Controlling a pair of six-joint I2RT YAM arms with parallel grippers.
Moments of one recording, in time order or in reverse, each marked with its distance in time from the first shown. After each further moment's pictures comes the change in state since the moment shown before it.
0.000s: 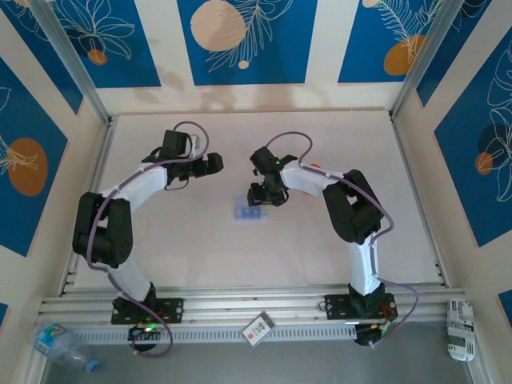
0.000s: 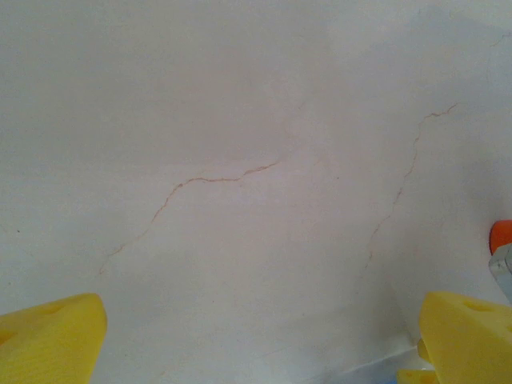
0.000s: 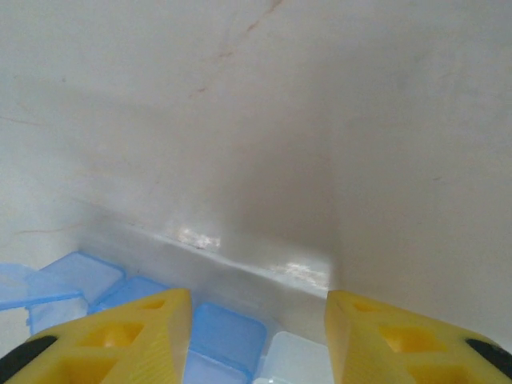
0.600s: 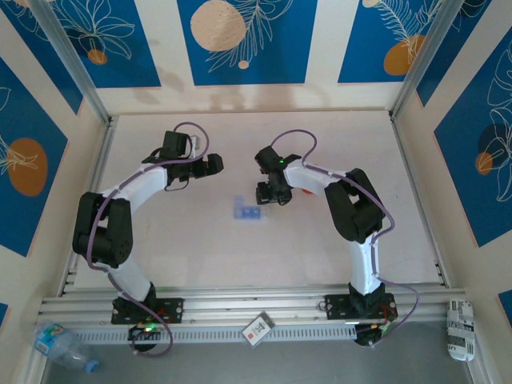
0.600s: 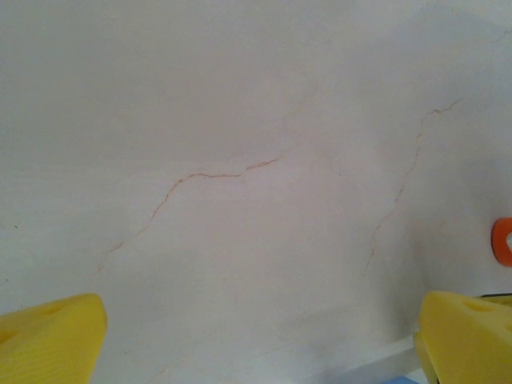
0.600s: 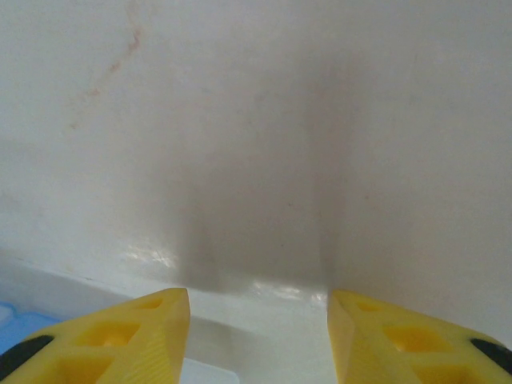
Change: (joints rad) left arm 0.000 0.000 -0.008 0.005 0.002 -0.001; right arm -0.014 -0.002 -0.020 -0.015 0.135 -0.051
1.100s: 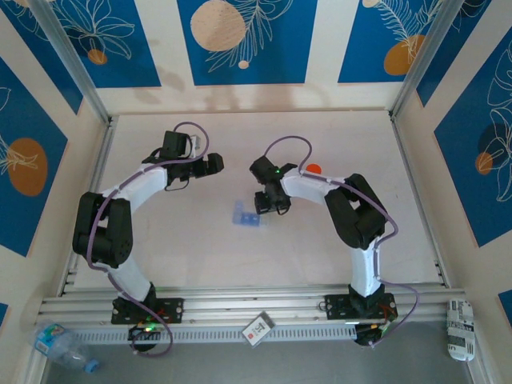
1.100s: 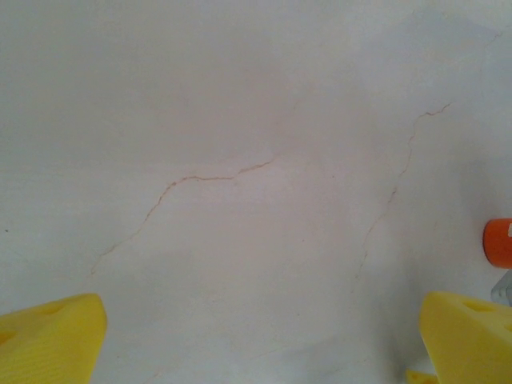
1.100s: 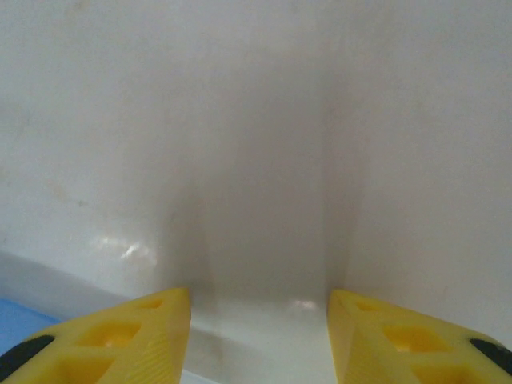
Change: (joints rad) left arm 0.000 0.000 -0.003 0.016 0.013 -0.007; right arm 0.072 -0.061 -0.096 0.023 0.060 -0.006
